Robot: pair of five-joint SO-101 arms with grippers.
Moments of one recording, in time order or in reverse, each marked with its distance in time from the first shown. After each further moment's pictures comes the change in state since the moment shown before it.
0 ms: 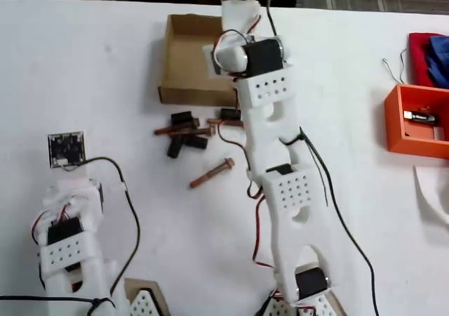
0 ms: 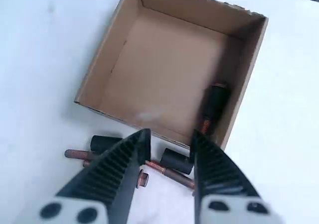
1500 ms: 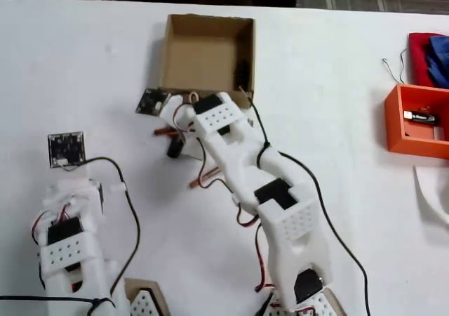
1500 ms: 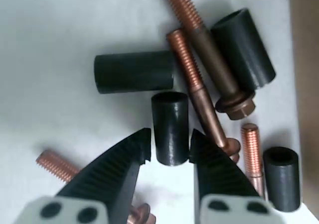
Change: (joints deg) left arm 0.0 0.0 0.0 0.0 0.0; right arm -11.3 -18.6 81.4 -36.0 43.6
